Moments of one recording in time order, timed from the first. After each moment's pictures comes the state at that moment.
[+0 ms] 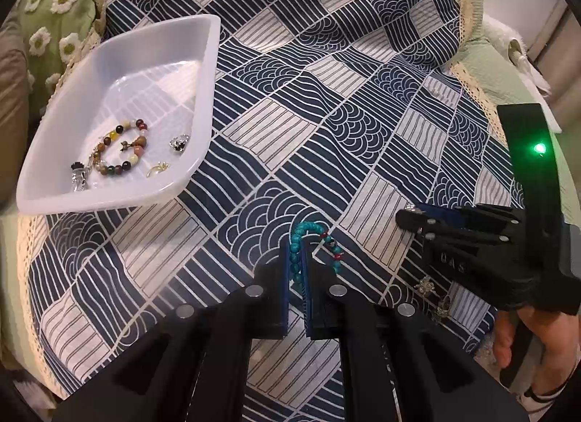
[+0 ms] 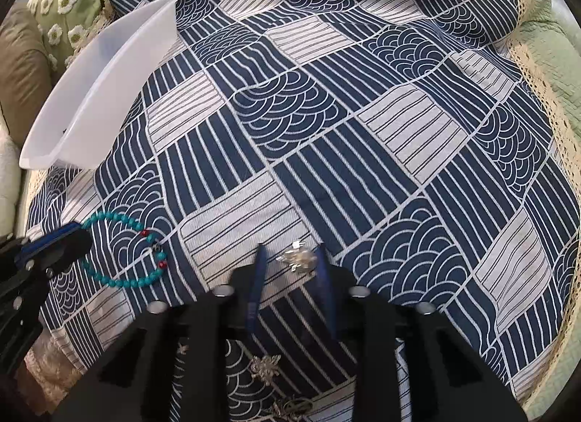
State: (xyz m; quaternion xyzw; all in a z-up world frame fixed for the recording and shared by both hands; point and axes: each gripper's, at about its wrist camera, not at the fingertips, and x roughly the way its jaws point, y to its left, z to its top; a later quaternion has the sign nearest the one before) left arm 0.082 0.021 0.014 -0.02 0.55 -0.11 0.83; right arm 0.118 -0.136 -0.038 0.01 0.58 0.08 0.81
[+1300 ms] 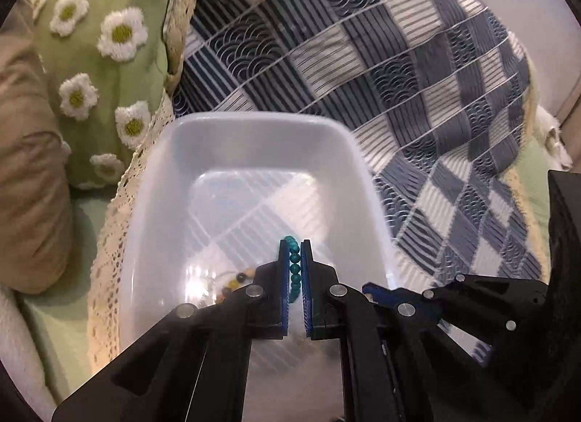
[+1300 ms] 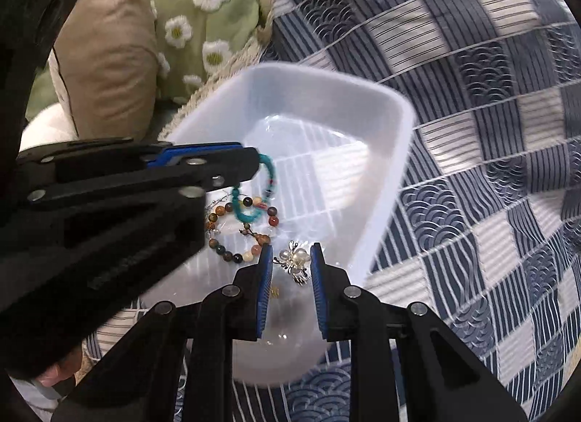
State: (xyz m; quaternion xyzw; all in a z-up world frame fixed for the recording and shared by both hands) left arm 0.219 0.160 0.048 -0.05 0.49 -0.07 0.87; right arm 0.212 0.077 0.021 -0.09 0.52 0.25 0.81
